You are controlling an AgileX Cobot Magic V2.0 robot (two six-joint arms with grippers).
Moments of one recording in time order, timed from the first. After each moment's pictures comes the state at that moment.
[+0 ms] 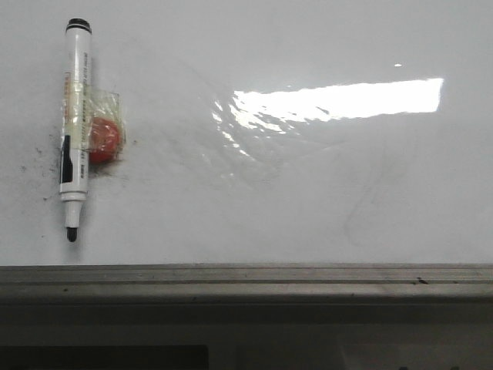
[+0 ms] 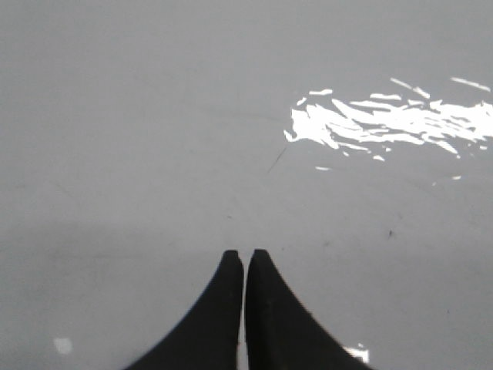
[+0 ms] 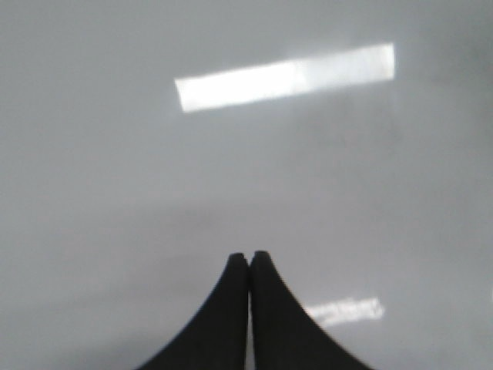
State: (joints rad) left arm 0.03 0.00 0.00 -0.02 0.09 -0.05; right arm -0.06 -0.01 0.01 -0.10 0.10 0.16
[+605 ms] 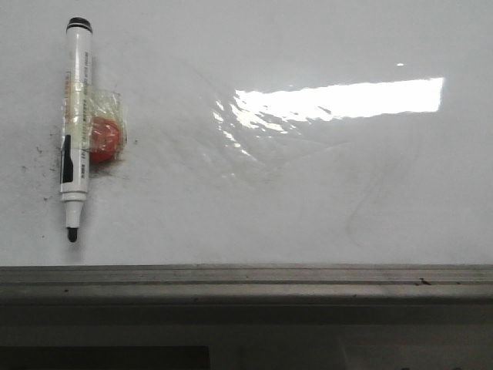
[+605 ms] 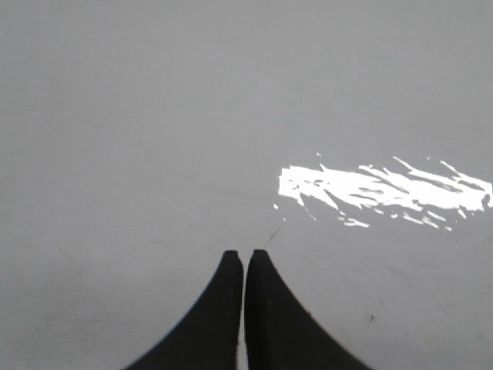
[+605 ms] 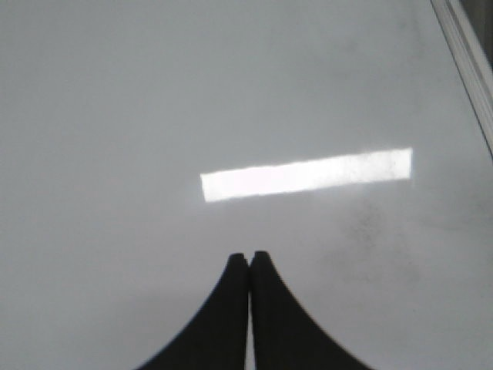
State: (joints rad) left arm 0.03 0.00 -0.02 -0.08 0.00 -0.07; right arm -0.06 -0.01 -0.02 -0.10 -0.04 0.16
